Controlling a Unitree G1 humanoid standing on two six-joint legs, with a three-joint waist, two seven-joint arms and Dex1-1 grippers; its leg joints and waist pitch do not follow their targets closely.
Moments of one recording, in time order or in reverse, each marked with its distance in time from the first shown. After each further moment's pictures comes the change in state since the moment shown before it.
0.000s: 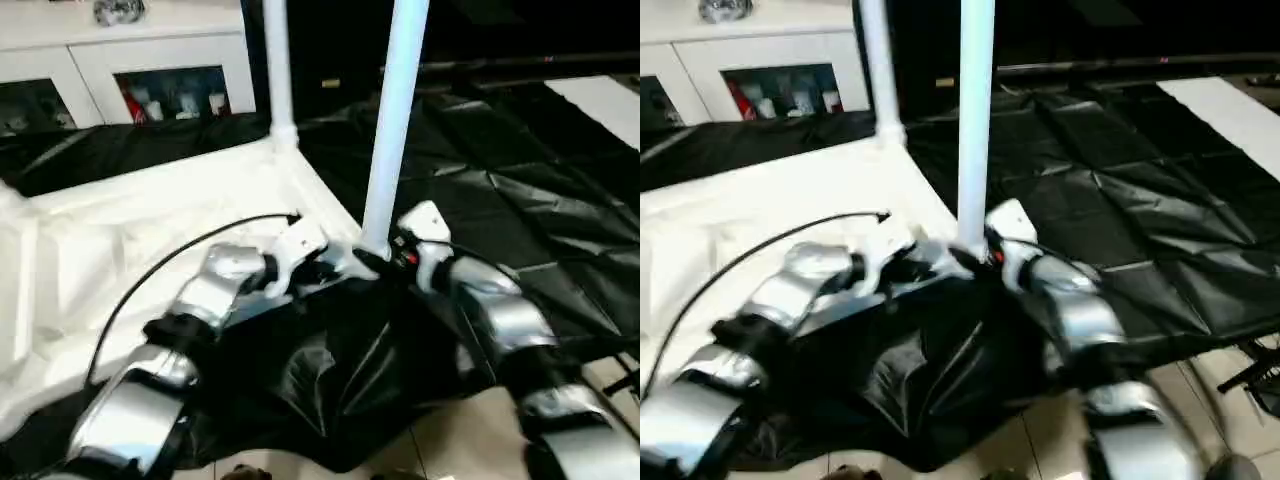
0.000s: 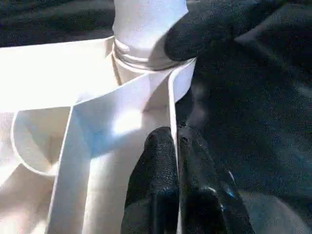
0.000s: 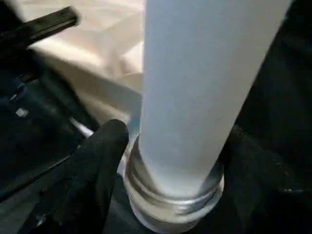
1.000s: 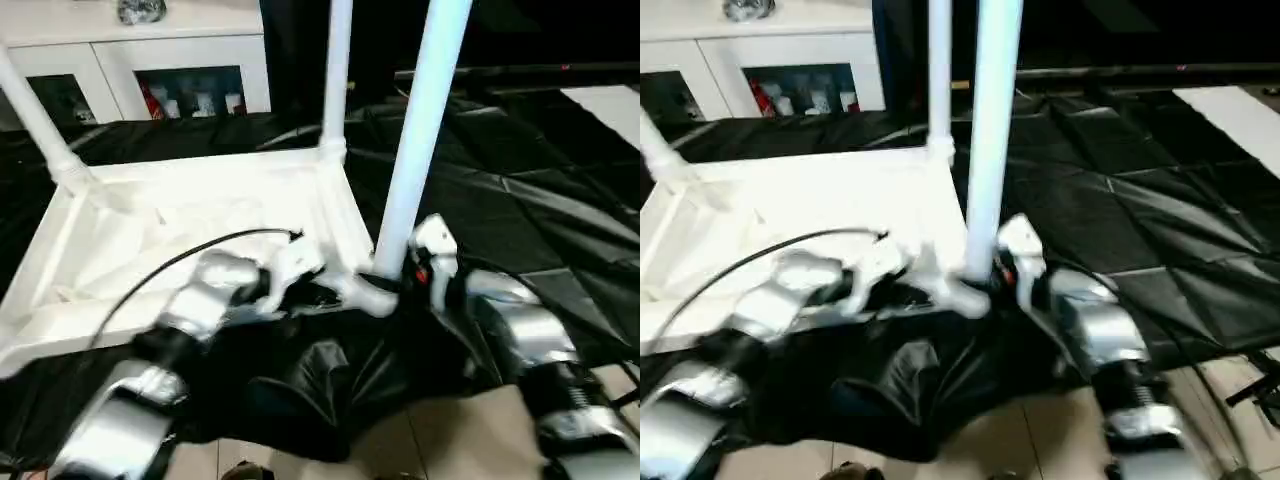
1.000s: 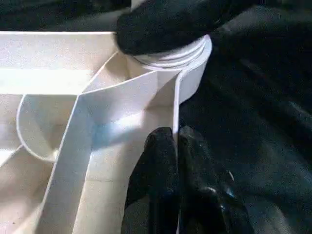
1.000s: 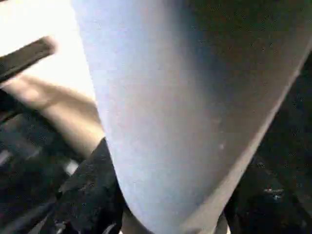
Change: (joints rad) left arm -0.038 -0.079 0.003 0.026 0.010 0.116 0.141; right arm -0.008 0.117 -0.082 0.004 0.006 0.110 -0.278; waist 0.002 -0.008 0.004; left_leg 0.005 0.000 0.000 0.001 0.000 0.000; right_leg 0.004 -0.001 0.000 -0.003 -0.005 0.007
